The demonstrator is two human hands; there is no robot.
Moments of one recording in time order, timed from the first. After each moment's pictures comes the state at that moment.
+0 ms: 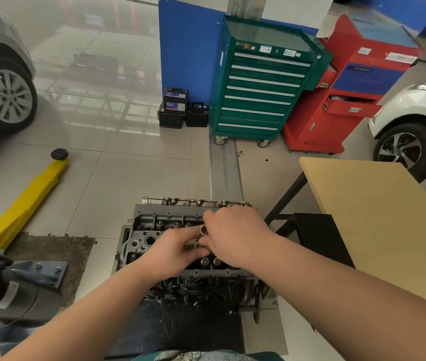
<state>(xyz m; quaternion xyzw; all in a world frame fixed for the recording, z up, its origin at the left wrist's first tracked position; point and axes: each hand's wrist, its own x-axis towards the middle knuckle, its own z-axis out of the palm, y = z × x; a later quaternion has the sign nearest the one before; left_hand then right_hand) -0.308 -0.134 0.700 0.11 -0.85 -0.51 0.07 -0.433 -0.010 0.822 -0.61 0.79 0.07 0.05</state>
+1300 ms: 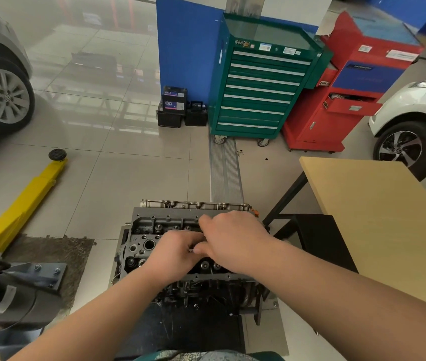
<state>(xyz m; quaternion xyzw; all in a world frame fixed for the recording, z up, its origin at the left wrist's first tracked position) -0.320 -0.128 0.698 0.11 -0.88 -0.43 0.17 -0.439 -0.013 0.815 -0.65 0.76 0.07 0.06</state>
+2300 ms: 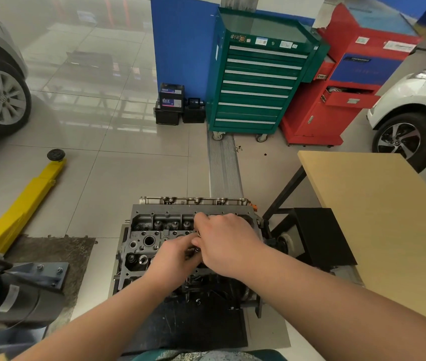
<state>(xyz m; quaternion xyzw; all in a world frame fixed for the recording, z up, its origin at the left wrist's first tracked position) -0.305 -0.110 0.679 0.18 -0.86 -0.45 0.15 -0.419 -0.007 0.804 -0.59 0.80 -0.03 0.09</state>
